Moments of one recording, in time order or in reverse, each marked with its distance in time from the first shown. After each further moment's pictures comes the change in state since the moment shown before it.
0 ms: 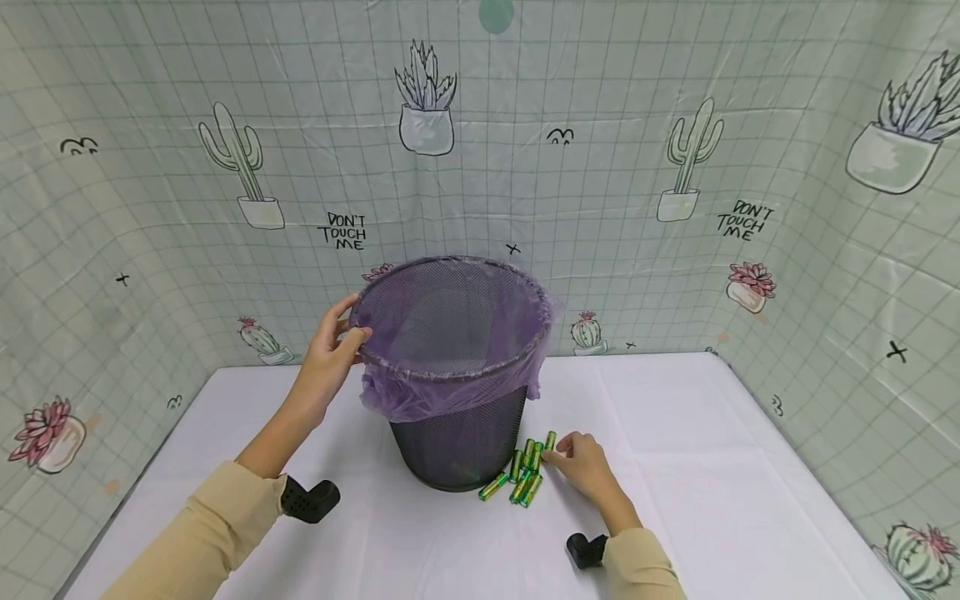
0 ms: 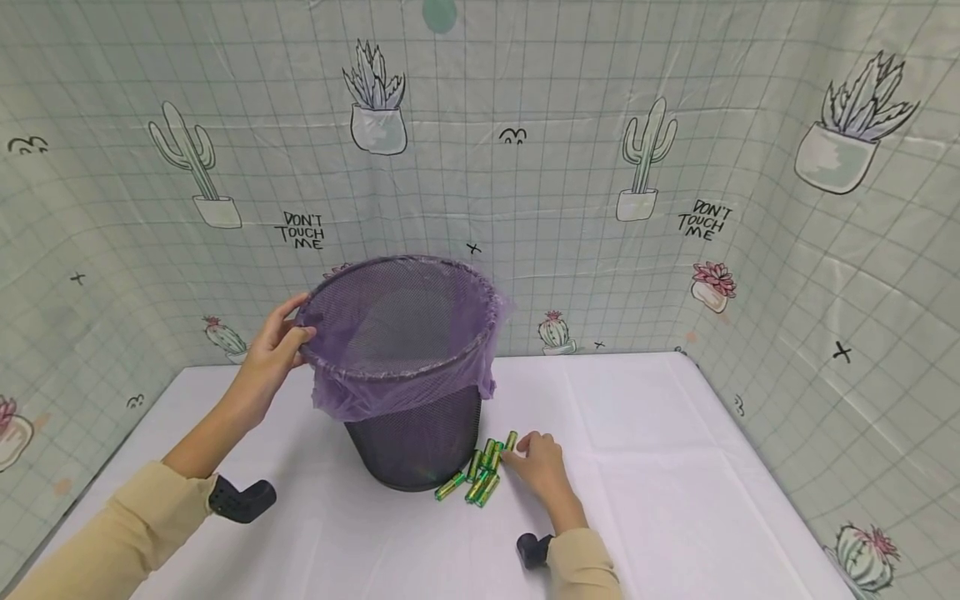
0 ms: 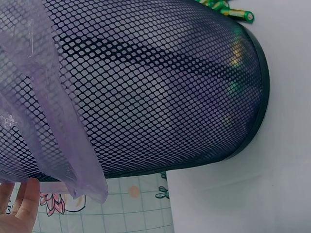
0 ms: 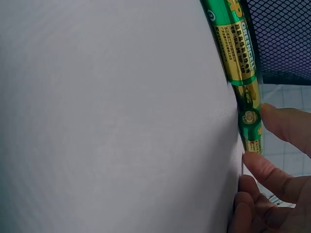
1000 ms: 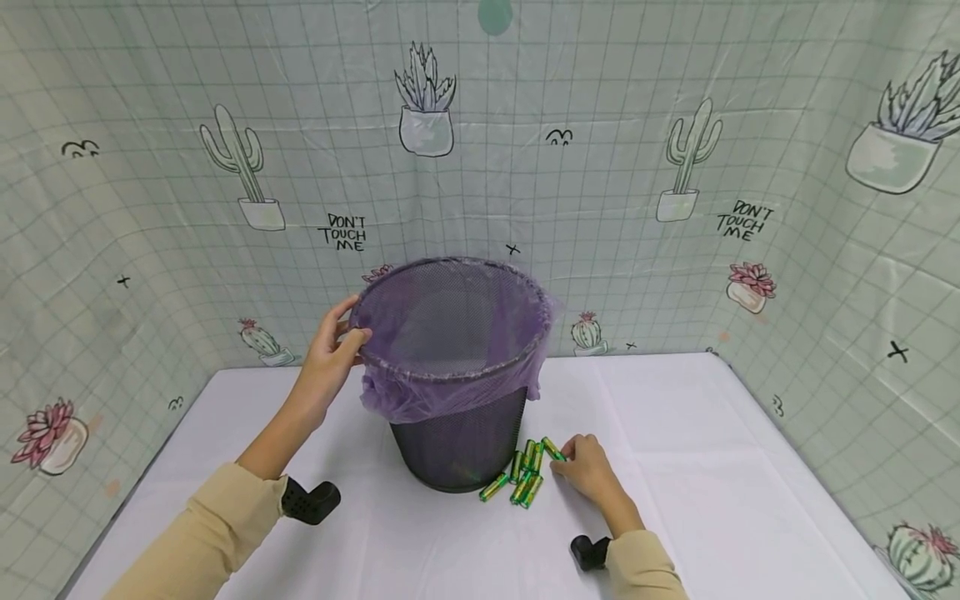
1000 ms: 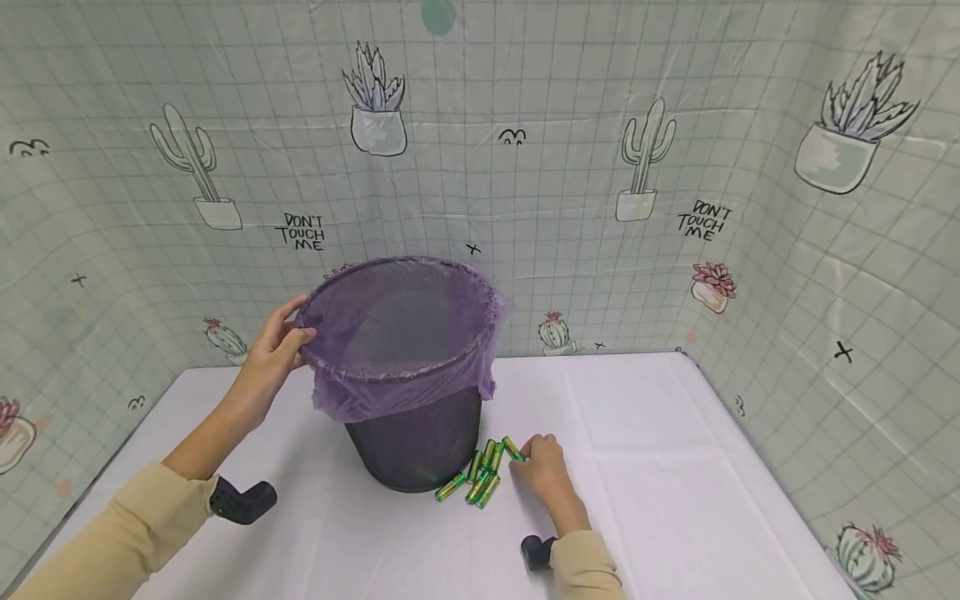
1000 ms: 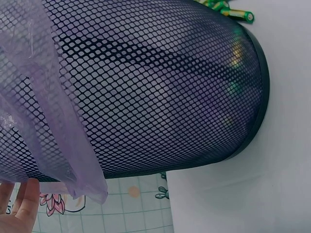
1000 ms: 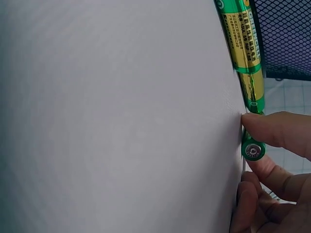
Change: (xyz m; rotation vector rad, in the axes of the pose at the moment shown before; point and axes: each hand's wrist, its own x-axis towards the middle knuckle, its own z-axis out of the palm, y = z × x) left_hand -0.001 0.001 0.001 0.003 0.005 0.000; right_hand -0.001 -0.001 -0.005 -0.029 -0.054 0.037
